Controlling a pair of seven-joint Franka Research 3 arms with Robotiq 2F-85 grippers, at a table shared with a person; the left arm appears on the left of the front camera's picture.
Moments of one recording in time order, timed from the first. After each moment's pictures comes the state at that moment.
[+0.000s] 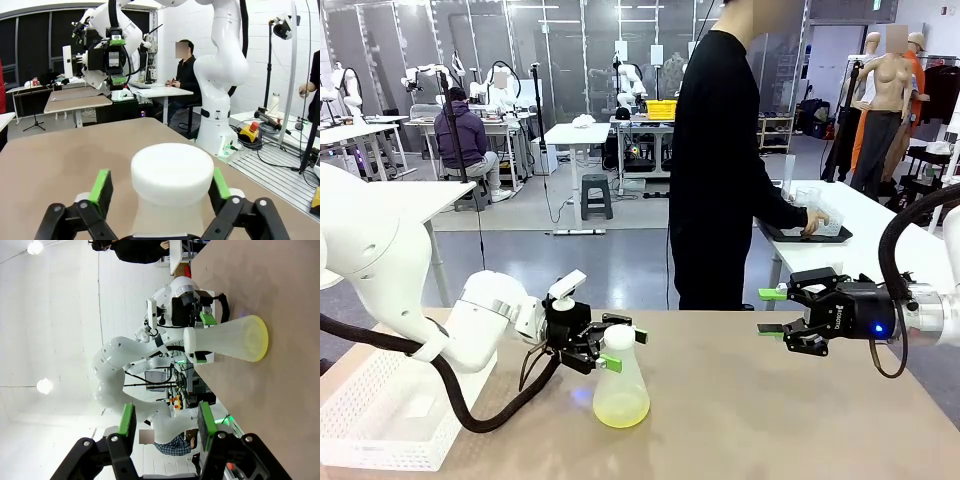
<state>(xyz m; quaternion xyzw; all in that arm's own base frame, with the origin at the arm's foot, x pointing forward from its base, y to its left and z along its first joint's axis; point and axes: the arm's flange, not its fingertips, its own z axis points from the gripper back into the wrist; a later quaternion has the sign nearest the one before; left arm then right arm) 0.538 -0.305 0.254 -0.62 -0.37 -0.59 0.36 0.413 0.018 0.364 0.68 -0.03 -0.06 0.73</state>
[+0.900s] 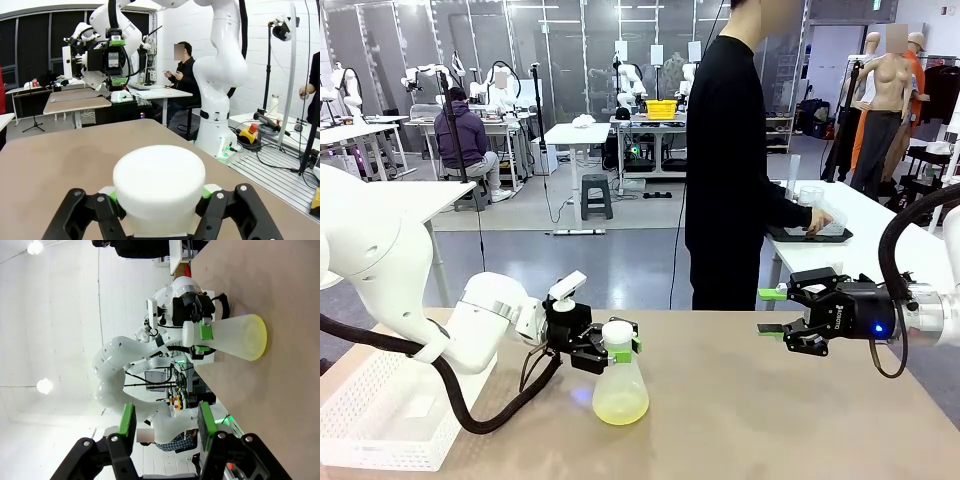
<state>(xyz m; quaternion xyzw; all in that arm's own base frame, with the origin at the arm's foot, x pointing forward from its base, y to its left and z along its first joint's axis) 0.537 -0.306 0.253 -0.62 -0.37 -0.59 0.35 0.413 0.018 0.364 0.68 -0.03 -0.06 0.73</state>
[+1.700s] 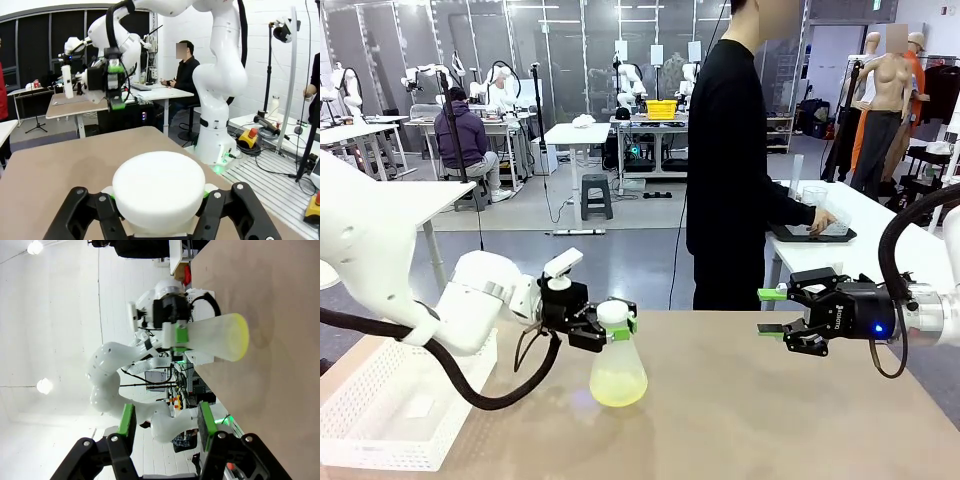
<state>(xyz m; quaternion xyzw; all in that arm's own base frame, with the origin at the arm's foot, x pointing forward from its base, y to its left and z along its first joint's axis) 0.531 -0.301 0.312 -0.61 -0.38 -0.60 0.36 0.413 0.018 0.364 0.68 -0.03 -0.06 0.73</state>
